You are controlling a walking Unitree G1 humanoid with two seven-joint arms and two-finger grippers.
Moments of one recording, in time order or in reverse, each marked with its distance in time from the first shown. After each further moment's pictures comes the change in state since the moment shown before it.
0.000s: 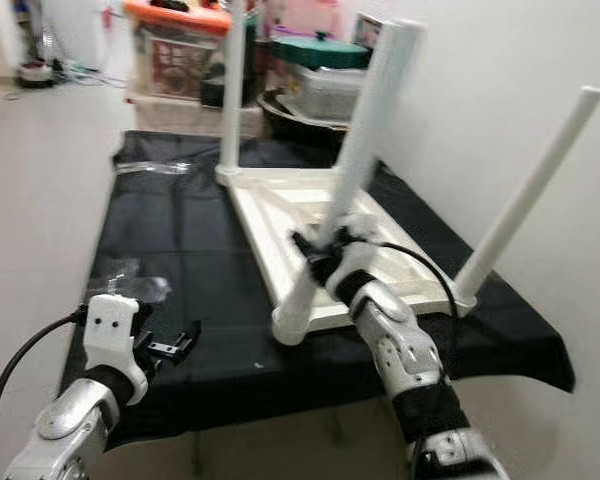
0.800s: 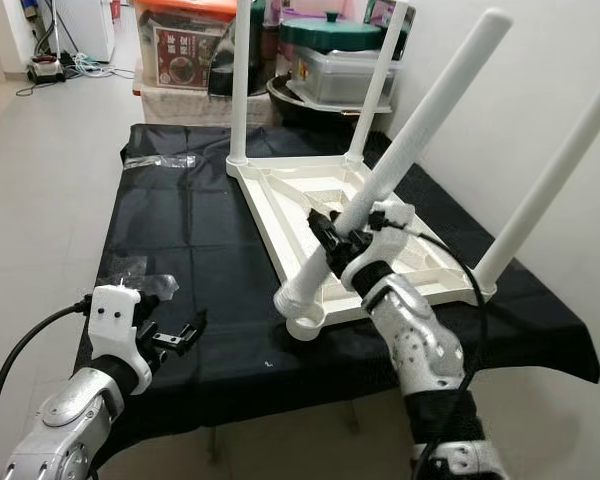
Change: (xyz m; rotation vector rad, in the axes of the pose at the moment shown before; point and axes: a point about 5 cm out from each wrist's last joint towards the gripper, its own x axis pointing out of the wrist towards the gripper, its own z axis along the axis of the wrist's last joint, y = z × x) left arm 0.009 -0.008 0.009 -0.007 -0.027 -0.125; right arm 0.000 0.039 0.054 0.123 -0.026 0.456
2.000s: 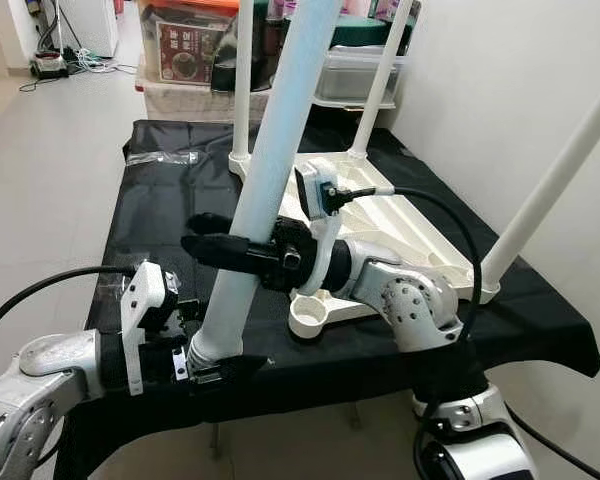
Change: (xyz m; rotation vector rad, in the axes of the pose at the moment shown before) left arm -0.003 -0.034 0.047 0.142 0.057 -0.784; right arm 0.012 0.100 0.008 0.168 0.248 0.970
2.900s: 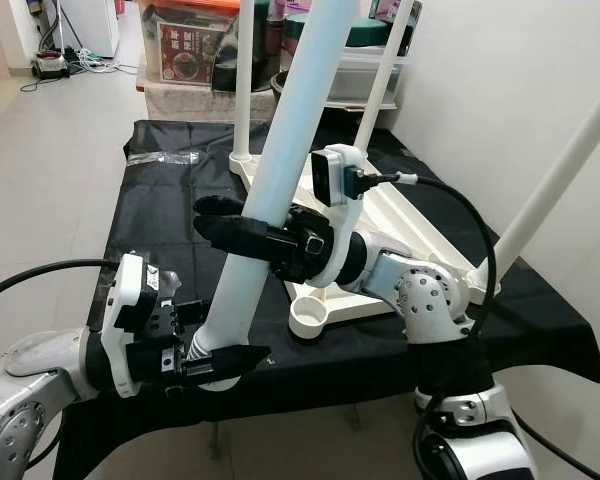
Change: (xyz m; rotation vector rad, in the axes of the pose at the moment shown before) left arm -0.003 -0.011 0.011 -0.039 -0.110 -0.078; right arm -0.004 0.007 0.010 0.055 -0.080 0.072
